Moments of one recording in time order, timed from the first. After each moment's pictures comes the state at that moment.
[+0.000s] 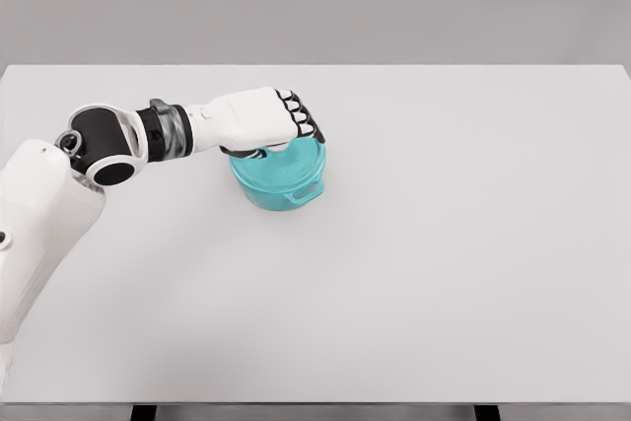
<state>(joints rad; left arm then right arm) -0.66 0.39 -0.51 -1.49 -0.83 -0.61 -0.61 0.02 0.00 -0.16 0.09 -0.02 -0.25 -0.37</state>
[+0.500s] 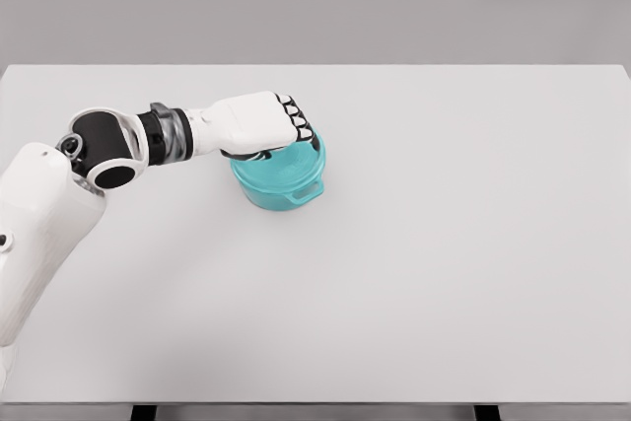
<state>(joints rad) -0.66 0.39 -0.51 -1.49 -0.83 -0.61 -0.61 0.02 0.00 -0.16 0.09 -0.02 -0.25 -0.37</state>
